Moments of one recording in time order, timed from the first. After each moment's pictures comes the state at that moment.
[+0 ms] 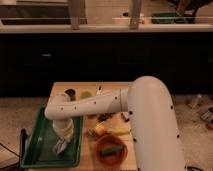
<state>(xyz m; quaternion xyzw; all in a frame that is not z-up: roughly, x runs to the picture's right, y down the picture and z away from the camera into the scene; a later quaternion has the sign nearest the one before) -0.211 0.263 0.777 -0.33 -0.24 -0.48 0.77</state>
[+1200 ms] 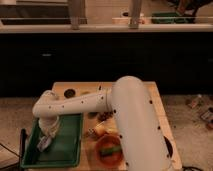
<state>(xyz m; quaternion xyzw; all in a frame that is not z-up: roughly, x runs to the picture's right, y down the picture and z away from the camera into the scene) -0.310 0.255 0.781 -0.25 -0.33 -0.53 0.74</state>
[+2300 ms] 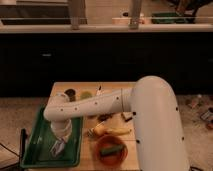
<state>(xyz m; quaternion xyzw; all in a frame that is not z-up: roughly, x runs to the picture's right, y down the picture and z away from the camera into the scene) -0.221 0.259 0.766 -0.30 -0.27 -0.51 0.76</state>
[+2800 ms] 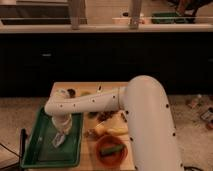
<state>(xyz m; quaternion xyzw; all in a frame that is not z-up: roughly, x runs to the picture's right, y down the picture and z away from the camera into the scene) -0.233 0.235 0.804 -0.28 -0.26 -0.51 0.77</state>
